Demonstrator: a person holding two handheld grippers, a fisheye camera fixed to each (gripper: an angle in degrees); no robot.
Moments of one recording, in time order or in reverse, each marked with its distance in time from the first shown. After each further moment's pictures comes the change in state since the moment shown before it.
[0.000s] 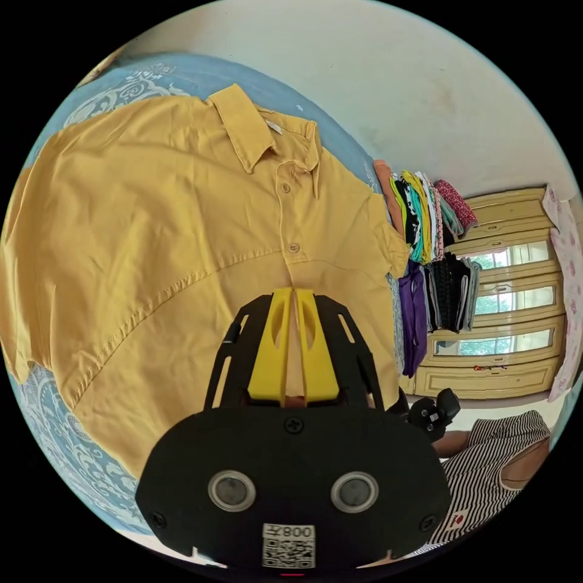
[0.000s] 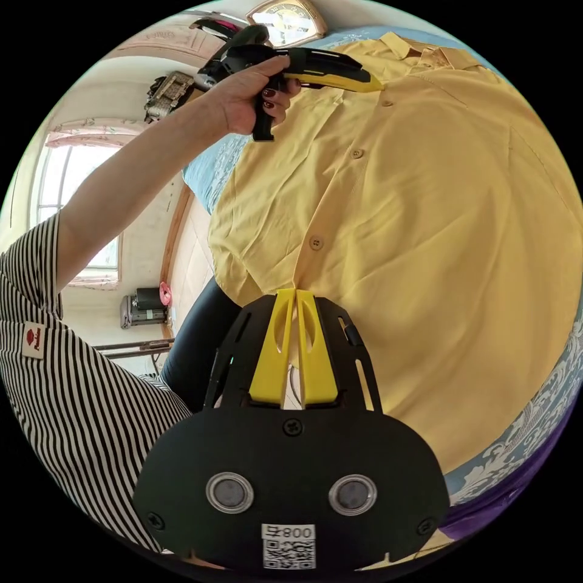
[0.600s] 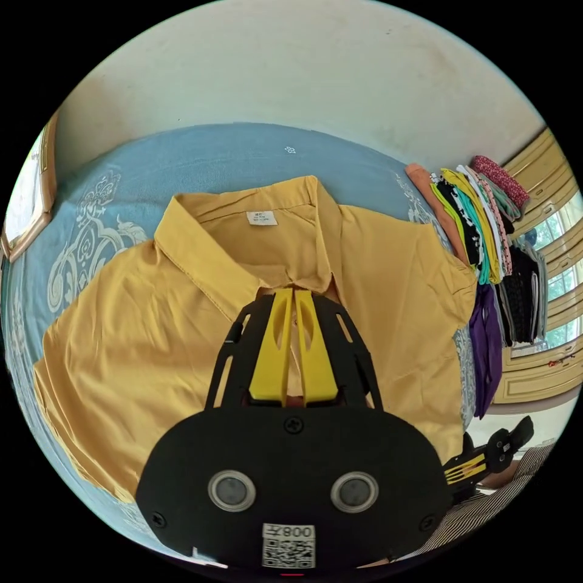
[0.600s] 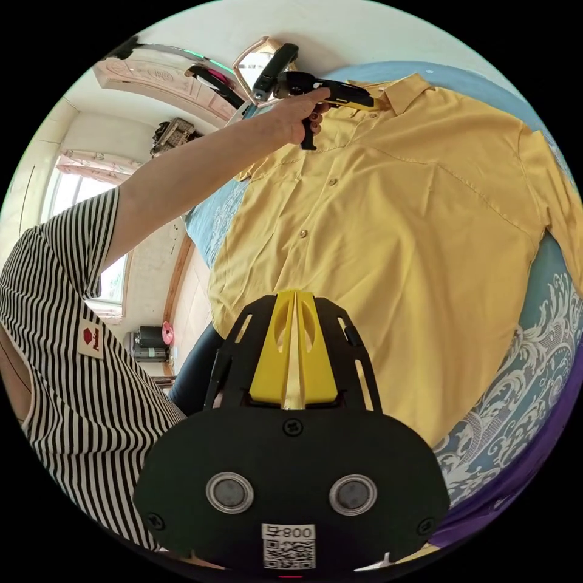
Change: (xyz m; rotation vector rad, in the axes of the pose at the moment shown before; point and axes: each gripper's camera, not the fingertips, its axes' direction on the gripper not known) left arm 0.075 -0.121 0.060 0.060 -0.367 0.185; right arm 0.023 -0.025 -0.096 0.226 -0.011 0.060
